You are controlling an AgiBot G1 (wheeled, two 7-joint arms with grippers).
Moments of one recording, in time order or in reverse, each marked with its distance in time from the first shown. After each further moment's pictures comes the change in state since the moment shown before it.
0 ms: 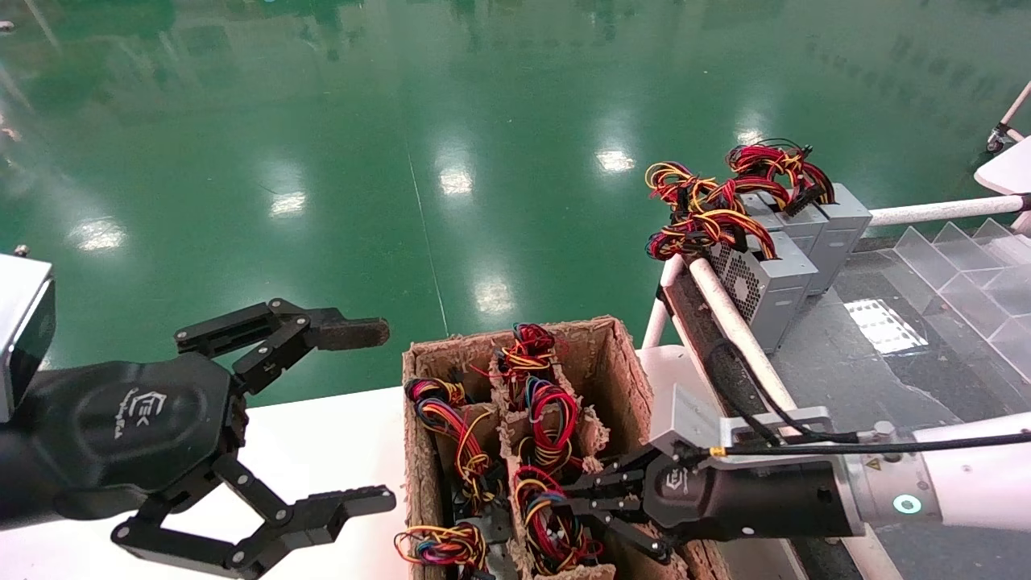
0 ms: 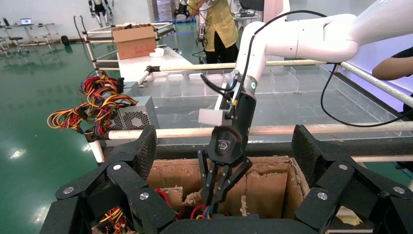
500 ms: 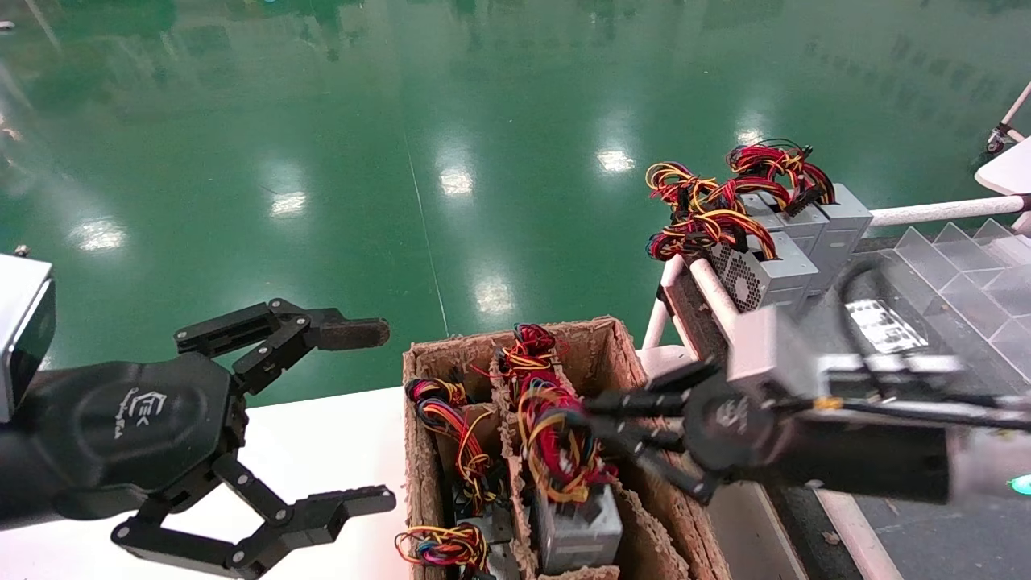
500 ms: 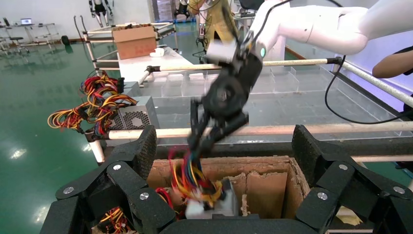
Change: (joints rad) left arm 0.000 0.000 0.000 0.000 0.000 0.000 0.000; right arm -0.069 0.144 0.152 0.215 0.175 0.070 -0.034
